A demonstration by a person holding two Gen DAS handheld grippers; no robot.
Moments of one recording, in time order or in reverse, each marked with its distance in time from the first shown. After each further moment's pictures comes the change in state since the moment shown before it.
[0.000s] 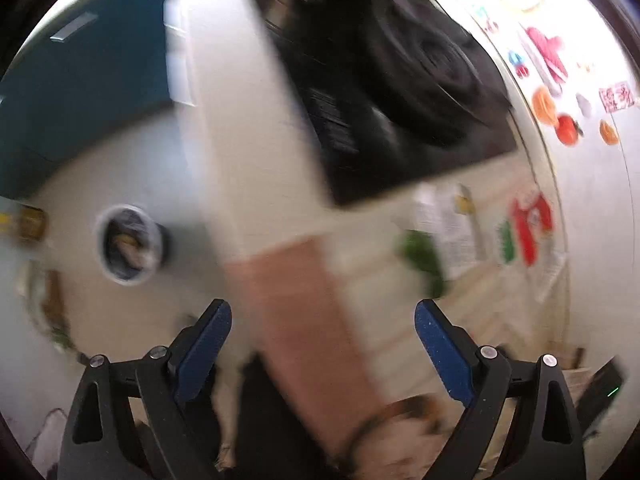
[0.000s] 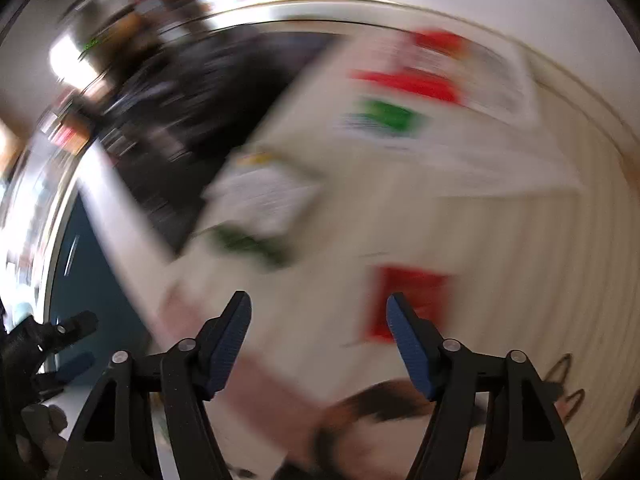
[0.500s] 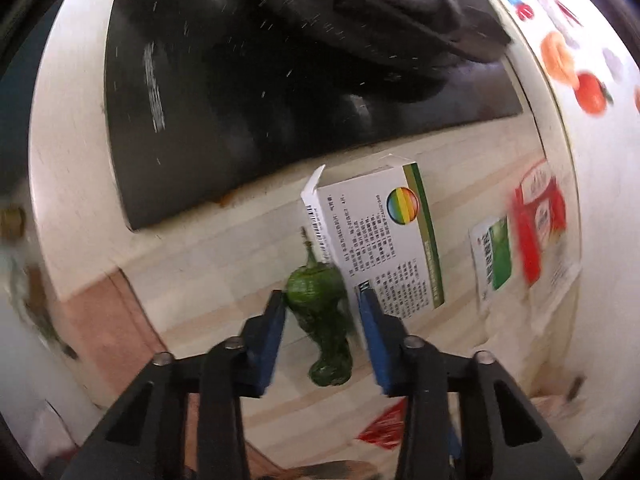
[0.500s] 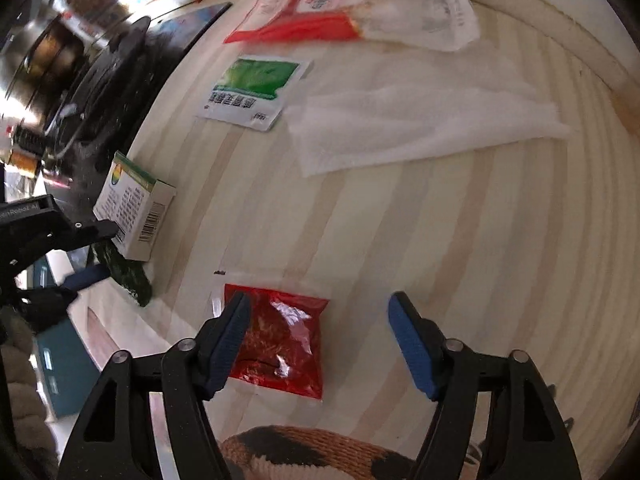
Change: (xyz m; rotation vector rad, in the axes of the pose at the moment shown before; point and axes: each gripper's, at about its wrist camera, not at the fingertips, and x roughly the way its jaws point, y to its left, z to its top) left arm 0.079 -0.091 0.023 0.044 0.067 0.050; right arm 0.064 -0.066 0.004 0.043 0.072 -0.058
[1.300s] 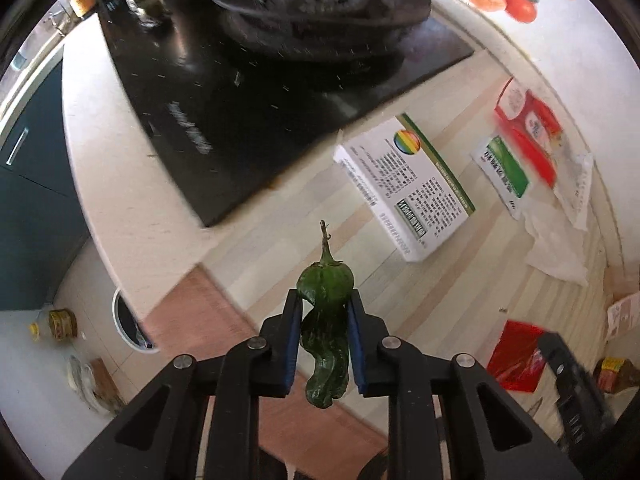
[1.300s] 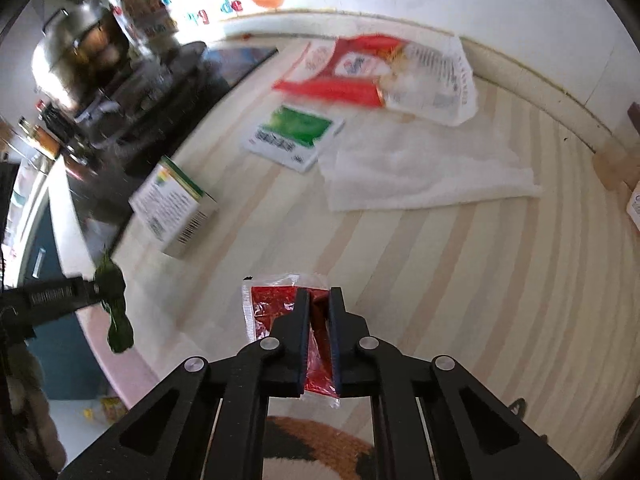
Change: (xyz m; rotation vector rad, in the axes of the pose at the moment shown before) left arm -0.035 -0.001 -0.074 0.314 -0.121 0.140; right arm -0.054 0.015 -0.031 -0.110 -0.189 -0.007
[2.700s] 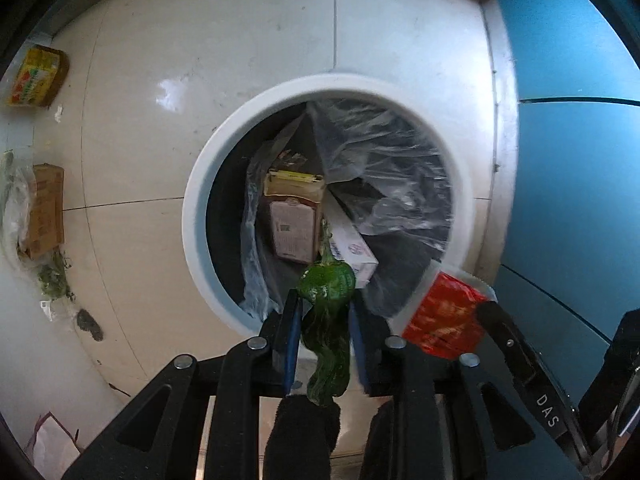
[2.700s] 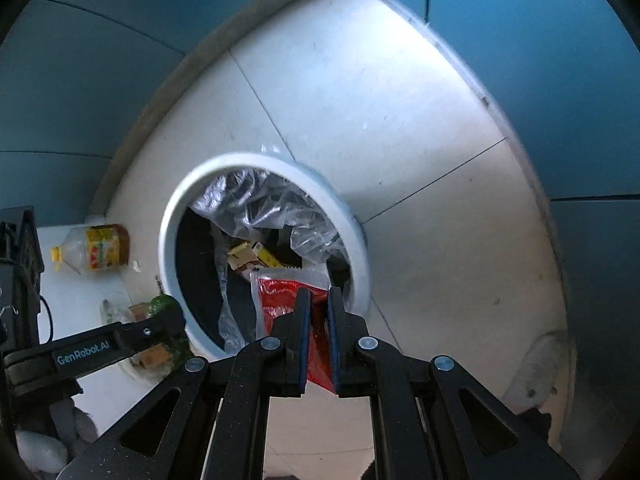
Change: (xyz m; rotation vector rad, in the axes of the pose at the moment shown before) left arm 0.402 0.625 -0.217 -0.772 0.350 -0.073; right arm 0.535 0.497 -0.386 -0.465 0.591 0.199
